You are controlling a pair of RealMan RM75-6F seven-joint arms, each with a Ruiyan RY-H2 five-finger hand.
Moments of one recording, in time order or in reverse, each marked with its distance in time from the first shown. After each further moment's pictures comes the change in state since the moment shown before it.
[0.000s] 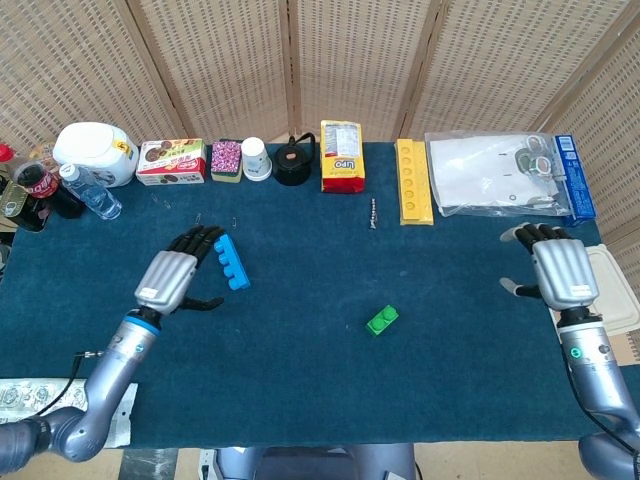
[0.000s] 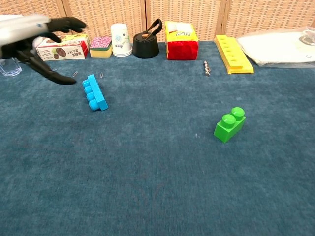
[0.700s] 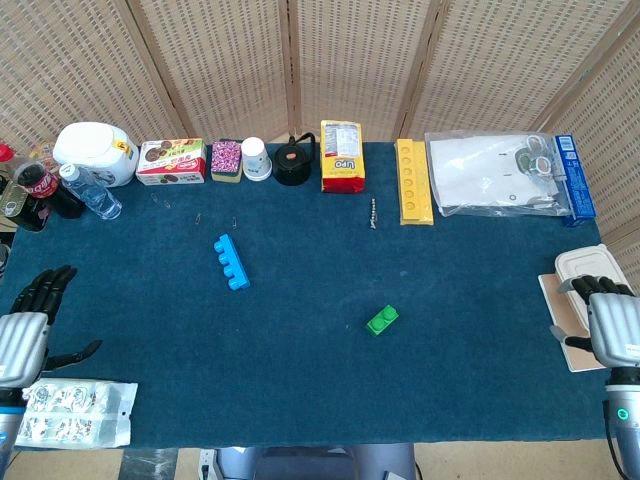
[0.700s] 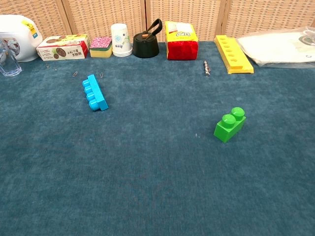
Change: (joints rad) left arm 0.430 0.256 0.216 -0.037 0.277 0.410 -0.217; right arm -0.230 0.077 -0.079 -0.133 -0.005 0.150 -0.084
